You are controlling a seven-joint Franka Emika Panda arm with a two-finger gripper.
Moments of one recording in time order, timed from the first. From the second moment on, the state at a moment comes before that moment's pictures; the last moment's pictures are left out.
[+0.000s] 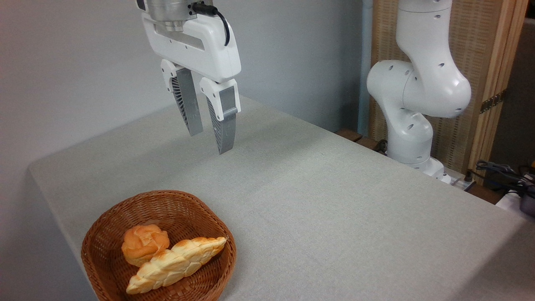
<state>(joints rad) 0.06 0.00 -0.11 -1.54 -0.03 1.57 0.71</state>
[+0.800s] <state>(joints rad) 0.06 0.00 -0.11 -1.54 -0.03 1.62 0.71</state>
